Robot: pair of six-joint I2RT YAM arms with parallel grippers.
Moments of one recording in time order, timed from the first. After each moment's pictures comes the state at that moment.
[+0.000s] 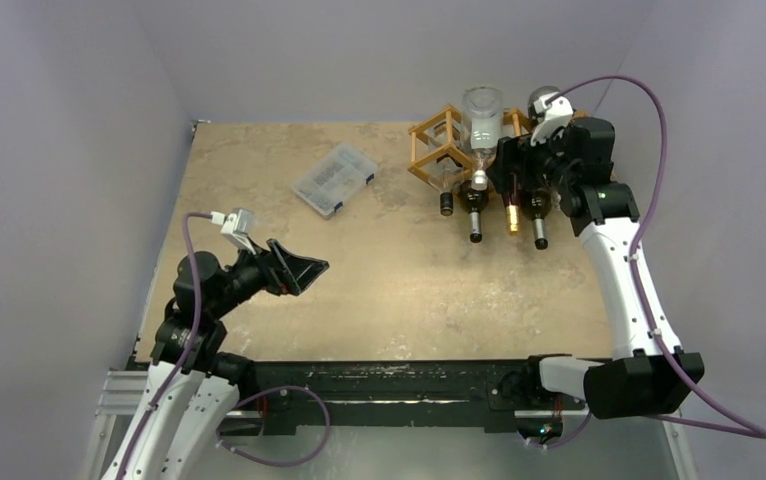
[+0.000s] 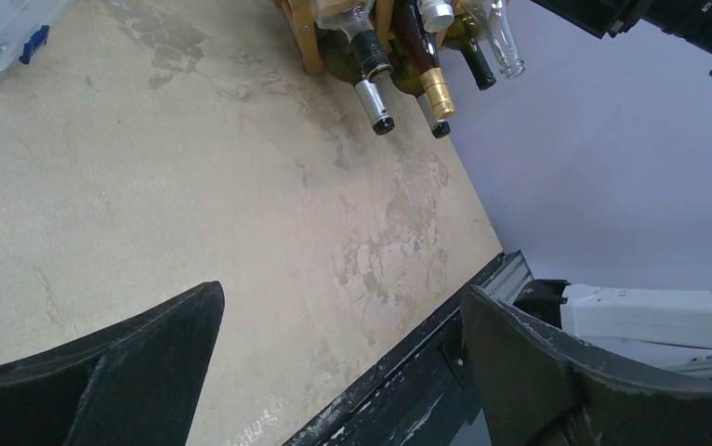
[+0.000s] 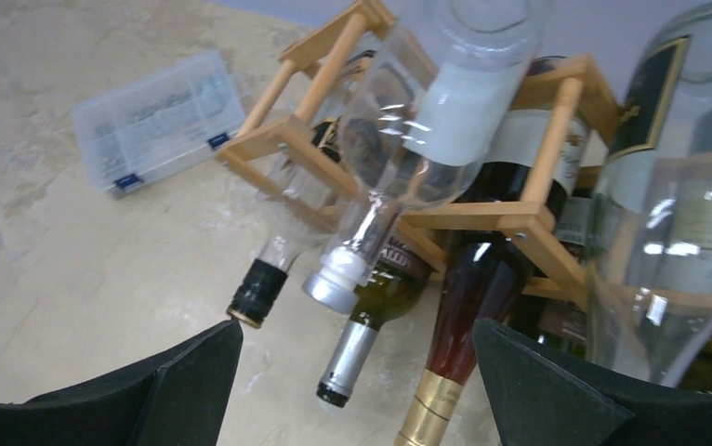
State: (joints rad) left arm -0.25 0.46 0.59 -0.32 0.50 -0.68; right arm 0.06 1.24 1.36 -0.58 -0.33 -0.10
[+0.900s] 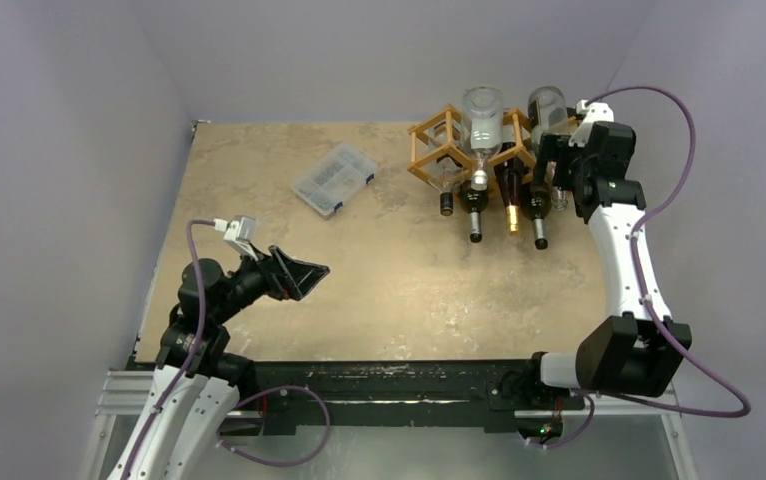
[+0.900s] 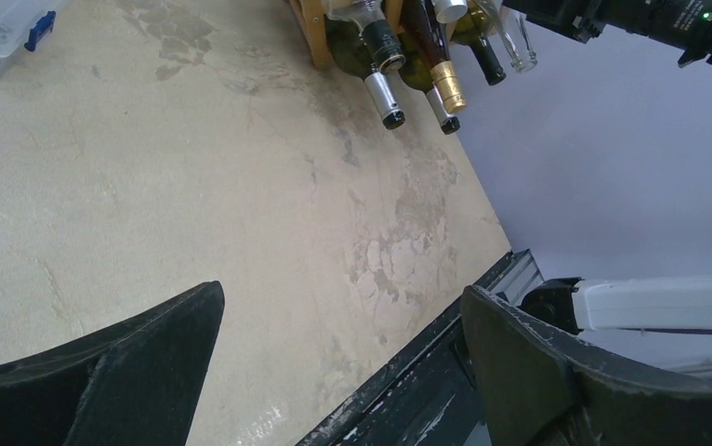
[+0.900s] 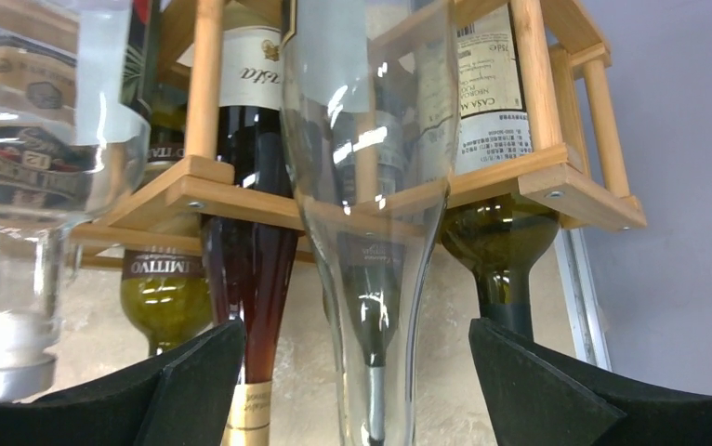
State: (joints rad) left arm -0.25 0.41 0.51 -0.28 0.50 -0.68; right arm -0.13 1.33 1.30 -0.51 -0.03 -0.02
